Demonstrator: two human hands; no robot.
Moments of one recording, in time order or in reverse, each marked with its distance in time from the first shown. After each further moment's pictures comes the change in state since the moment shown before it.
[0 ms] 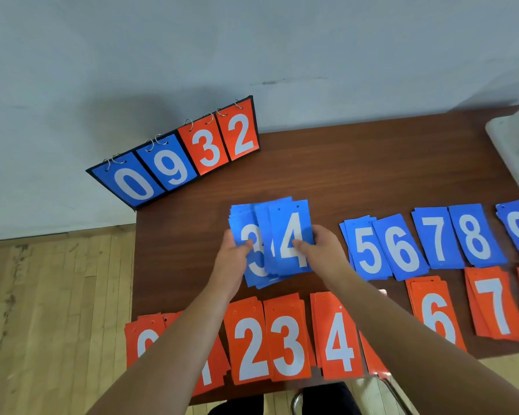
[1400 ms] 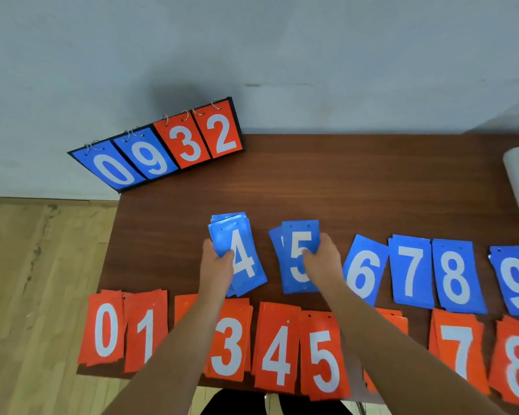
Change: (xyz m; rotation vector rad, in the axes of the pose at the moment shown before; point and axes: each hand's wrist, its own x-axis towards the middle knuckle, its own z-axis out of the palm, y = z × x) left_hand -0.025 -0.014 0.088 0.117 0.389 -0.049; right_hand 0.057 0.036 -0.092 -0.257 -0.010 -0.017
